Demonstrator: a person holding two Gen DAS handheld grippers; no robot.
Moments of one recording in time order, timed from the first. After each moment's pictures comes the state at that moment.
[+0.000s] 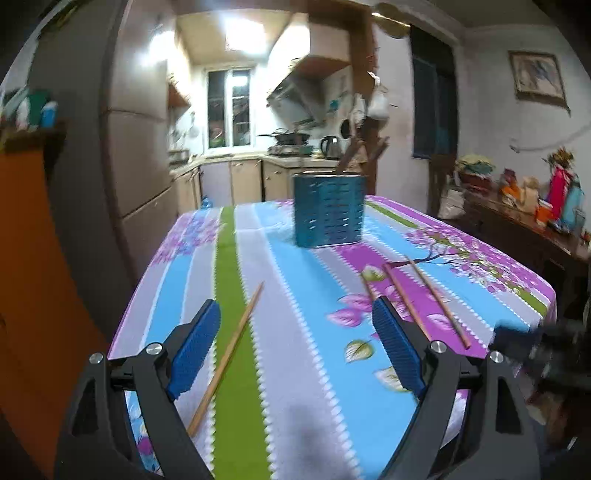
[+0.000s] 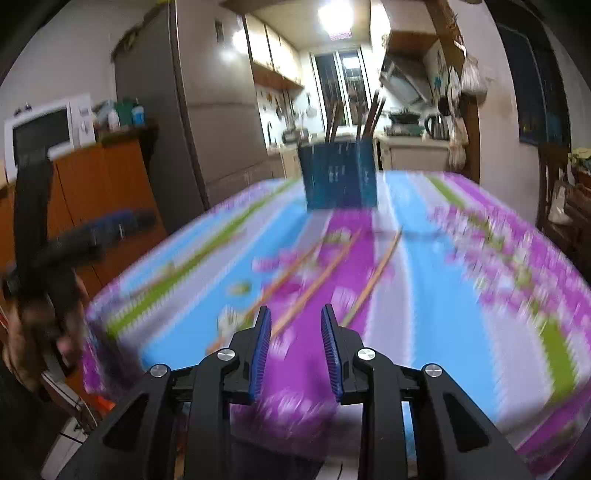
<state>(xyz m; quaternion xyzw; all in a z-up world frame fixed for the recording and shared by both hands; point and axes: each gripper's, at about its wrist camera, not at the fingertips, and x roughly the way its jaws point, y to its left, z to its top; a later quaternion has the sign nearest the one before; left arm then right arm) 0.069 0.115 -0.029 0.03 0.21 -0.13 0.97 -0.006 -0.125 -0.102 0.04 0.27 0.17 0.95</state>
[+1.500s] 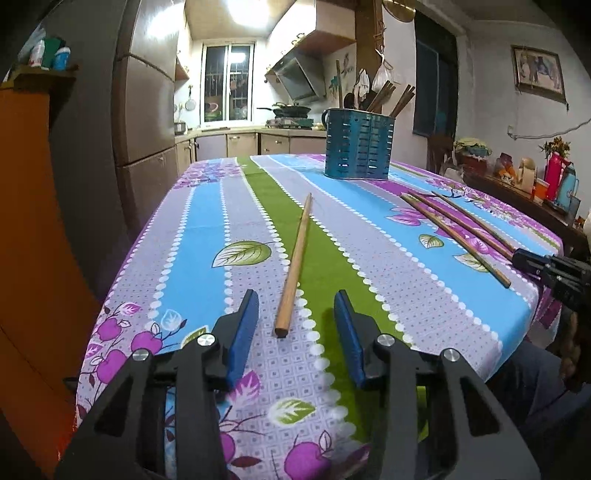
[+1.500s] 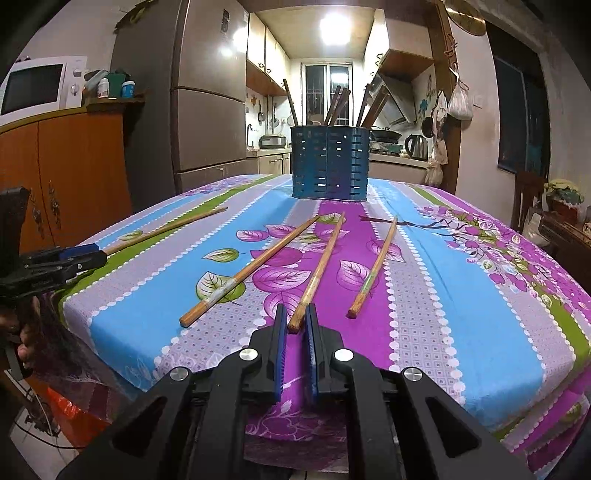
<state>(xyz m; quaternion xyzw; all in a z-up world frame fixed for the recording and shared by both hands) 0.052 0.200 -0.125 0.03 0.24 -0.15 0.96 -0.002 -0.099 -0.130 -0.02 0.22 0.09 0.97</state>
